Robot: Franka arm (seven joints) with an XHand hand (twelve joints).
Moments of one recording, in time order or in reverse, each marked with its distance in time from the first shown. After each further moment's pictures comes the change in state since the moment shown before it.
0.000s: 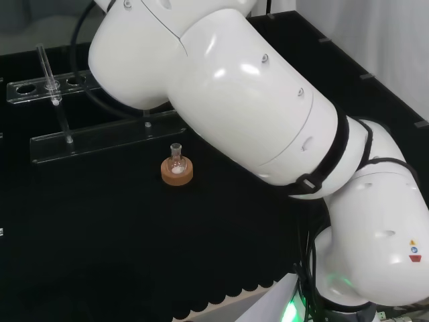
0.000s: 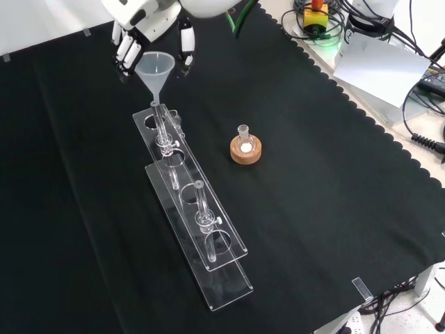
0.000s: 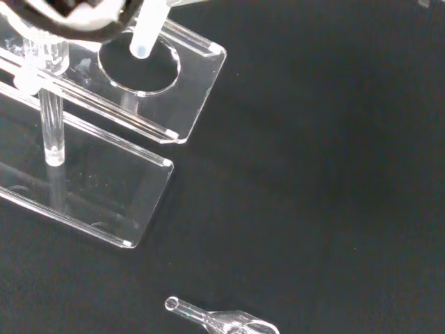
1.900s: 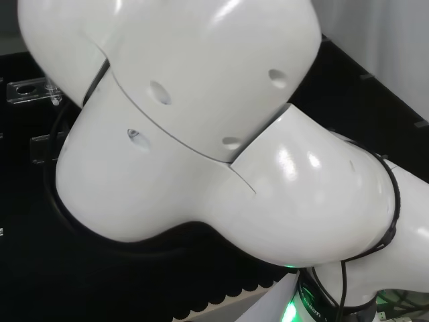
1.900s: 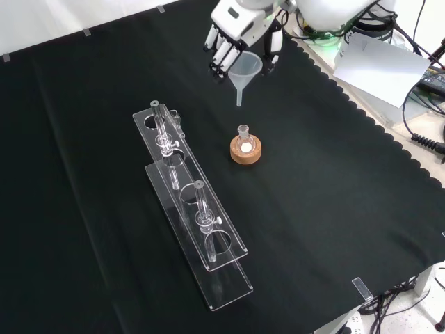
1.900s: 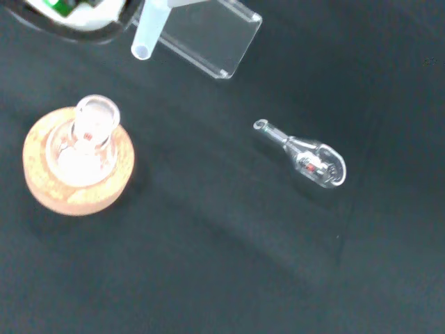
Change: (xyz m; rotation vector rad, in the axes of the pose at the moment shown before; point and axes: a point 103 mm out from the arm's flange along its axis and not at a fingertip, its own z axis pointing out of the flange) arm 0.083 -0.144 0.069 0.028 -0.098 -0.038
